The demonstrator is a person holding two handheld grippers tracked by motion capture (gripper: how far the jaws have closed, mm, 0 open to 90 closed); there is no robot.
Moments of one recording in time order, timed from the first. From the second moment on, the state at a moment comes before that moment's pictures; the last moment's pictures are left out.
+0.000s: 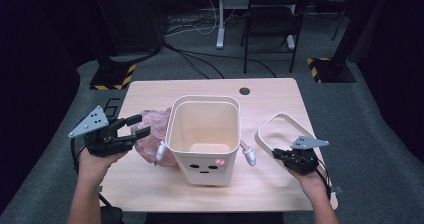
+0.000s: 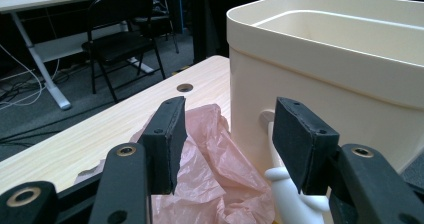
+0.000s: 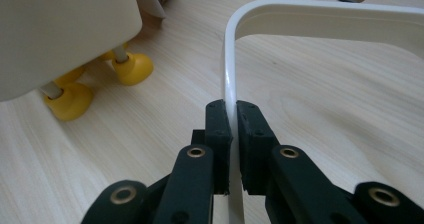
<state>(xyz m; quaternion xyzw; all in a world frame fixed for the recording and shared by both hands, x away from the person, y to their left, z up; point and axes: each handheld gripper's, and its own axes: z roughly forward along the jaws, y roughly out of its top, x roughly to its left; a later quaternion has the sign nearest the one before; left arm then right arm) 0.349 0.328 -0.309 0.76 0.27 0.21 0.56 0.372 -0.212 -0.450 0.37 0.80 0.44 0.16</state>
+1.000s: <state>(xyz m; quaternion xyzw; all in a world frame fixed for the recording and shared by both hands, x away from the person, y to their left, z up) 0.352 0.327 -0.313 0.76 0.28 0.21 0.55 0.362 -0.200 -0.363 0.30 0.81 0.47 0.17</state>
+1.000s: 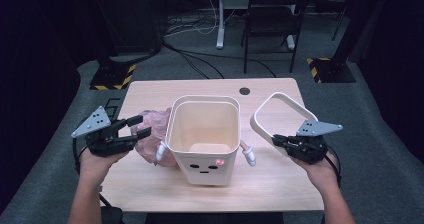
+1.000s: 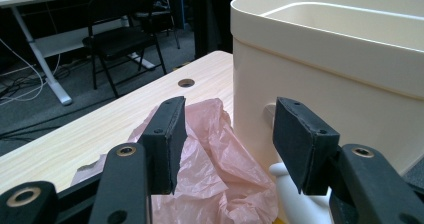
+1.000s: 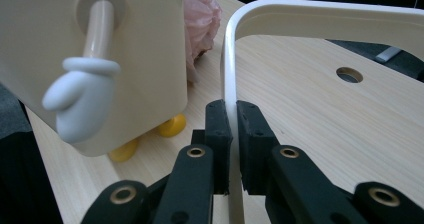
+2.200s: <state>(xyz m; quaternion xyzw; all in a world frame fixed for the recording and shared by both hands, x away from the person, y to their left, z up) 0.351 0.330 -0.313 0.75 0.28 0.21 0.56 0.351 -0.197 -0.288 0.25 0.83 0.47 0.18</state>
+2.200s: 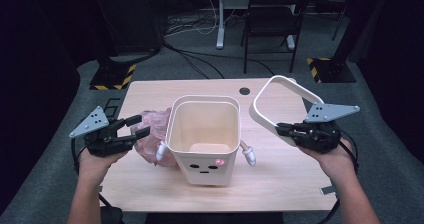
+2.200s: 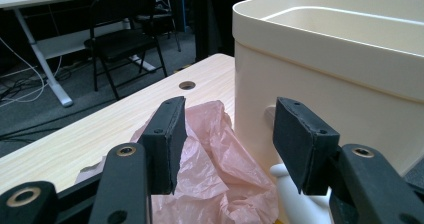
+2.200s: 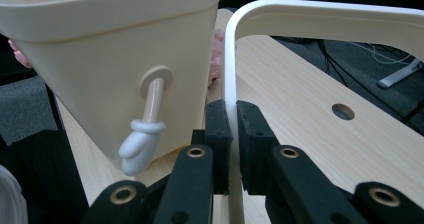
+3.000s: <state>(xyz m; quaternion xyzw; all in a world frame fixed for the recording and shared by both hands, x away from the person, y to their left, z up) 0.352 0.330 -0.313 0.75 0.28 0.21 0.56 0.345 -0.172 -0.246 0.20 0.84 0.47 0.19</state>
